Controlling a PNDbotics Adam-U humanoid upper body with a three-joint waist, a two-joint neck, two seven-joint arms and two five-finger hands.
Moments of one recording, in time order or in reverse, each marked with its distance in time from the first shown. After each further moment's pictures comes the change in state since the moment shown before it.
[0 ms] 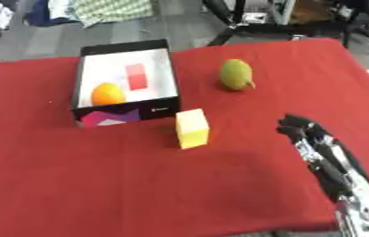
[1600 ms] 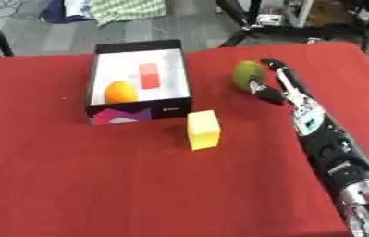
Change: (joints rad) left arm 0.217 -0.333 0.028 -0.042 0.095 -0.059 0.023; right arm -0.647 -0.072 -0.051 1.281 0.777 -0.217 -0.423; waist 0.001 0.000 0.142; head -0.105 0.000
